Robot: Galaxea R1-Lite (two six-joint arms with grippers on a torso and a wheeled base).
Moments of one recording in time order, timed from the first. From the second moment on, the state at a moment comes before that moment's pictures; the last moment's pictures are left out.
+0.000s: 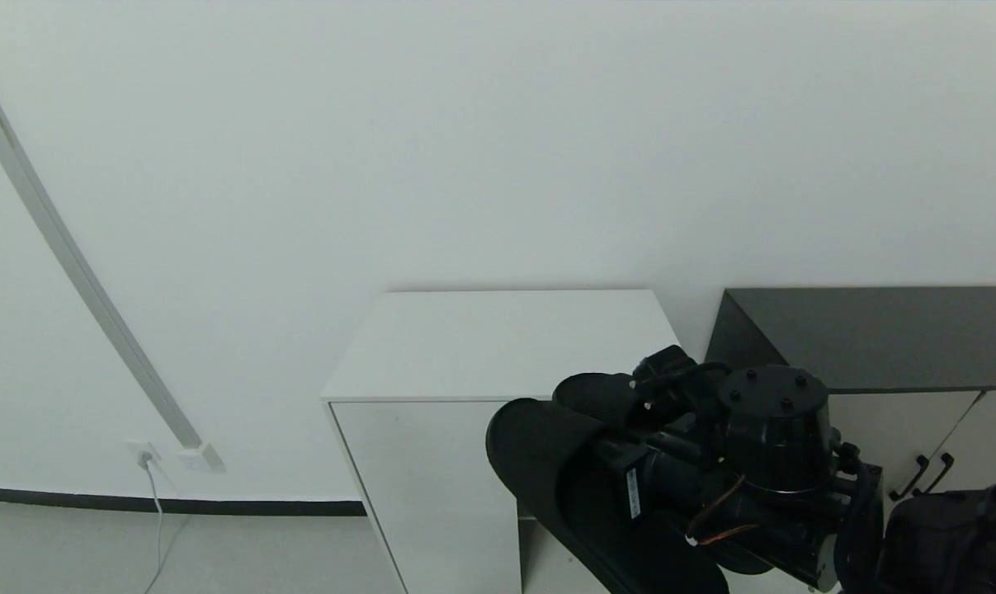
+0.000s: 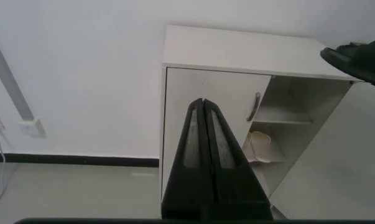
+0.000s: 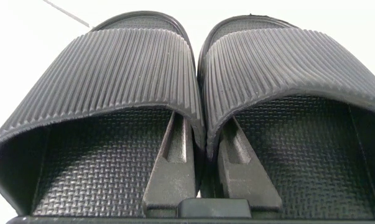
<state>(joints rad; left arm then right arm) 0.00 0.00 0.00 0.00 0.01 -0.09 0.82 1.81 -0.65 -0.87 -0.15 0.12</state>
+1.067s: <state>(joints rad) 0.00 0.00 0.00 0.00 0.01 -0.09 0.82 1.82 -0.63 -0.88 -0.15 0.11</state>
